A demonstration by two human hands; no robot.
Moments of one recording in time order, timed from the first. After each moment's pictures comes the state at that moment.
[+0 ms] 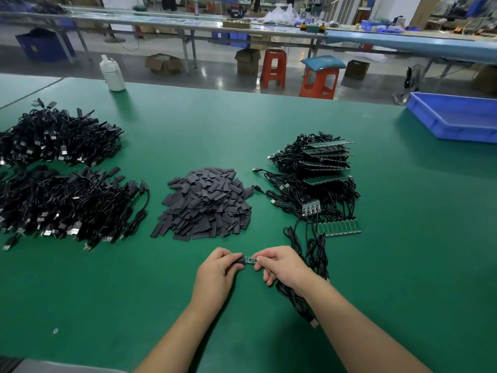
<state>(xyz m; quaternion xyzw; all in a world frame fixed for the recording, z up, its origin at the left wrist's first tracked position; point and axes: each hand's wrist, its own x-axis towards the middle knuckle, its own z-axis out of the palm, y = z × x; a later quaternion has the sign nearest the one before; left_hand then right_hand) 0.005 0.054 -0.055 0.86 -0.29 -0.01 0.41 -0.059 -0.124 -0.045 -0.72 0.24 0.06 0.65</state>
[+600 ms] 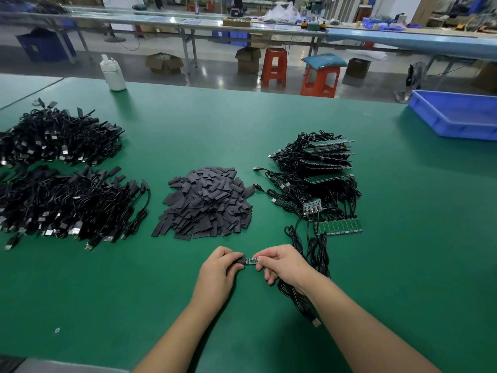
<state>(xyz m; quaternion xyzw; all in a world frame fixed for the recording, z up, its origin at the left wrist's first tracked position) 0.007 0.055 -0.056 0.86 -0.30 -0.02 0.41 -0.060 -0.126 -0.042 -0.72 0.23 0.07 0.65</state>
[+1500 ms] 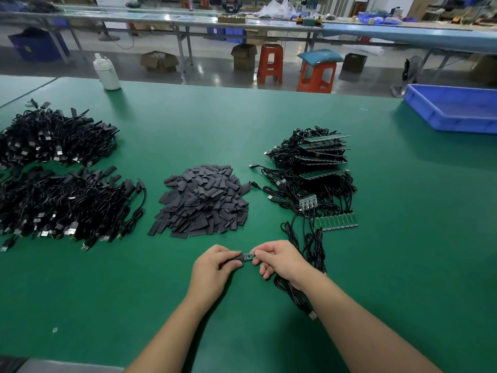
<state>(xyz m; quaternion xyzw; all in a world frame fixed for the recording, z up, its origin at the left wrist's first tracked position) 0.013 0.056 -0.056 0.85 -0.28 -0.05 0.44 -0.061 -0.125 -0.039 -0.70 0.24 0.06 0.67</state>
